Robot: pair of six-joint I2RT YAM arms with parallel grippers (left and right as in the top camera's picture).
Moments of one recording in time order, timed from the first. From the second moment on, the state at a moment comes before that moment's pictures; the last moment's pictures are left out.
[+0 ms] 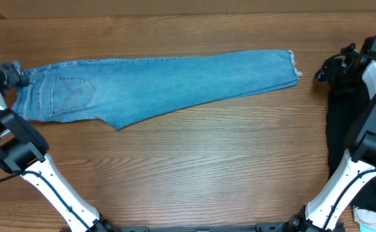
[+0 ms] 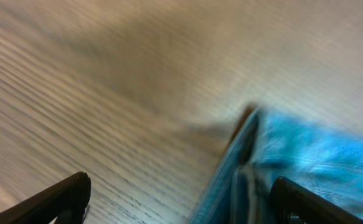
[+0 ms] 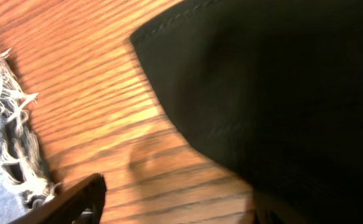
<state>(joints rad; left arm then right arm) 0.61 2.56 2.40 -0.92 -0.04 0.03 -0.43 2.30 1.79 -0.77 -0.25 -0.03</state>
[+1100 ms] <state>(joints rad) 0.22 2.44 2.43 -1.26 0.31 -0.16 0.05 2.28 1.93 -0.93 -0.86 -0.02</state>
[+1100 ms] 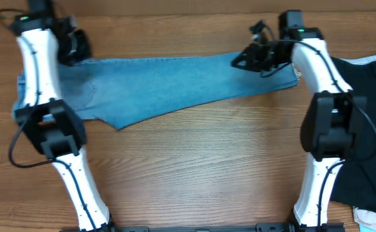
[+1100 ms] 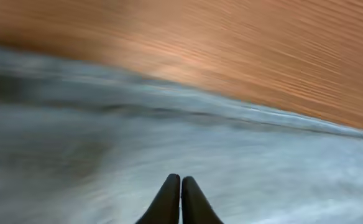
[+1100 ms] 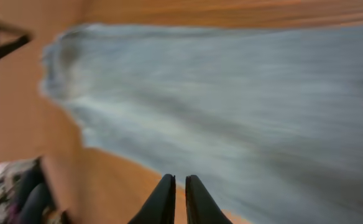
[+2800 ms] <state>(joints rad) 0.15 2.60 2.97 -1.69 0.18 -0.19 -0.07 2.32 2.18 -1.25 -0.54 0.13</state>
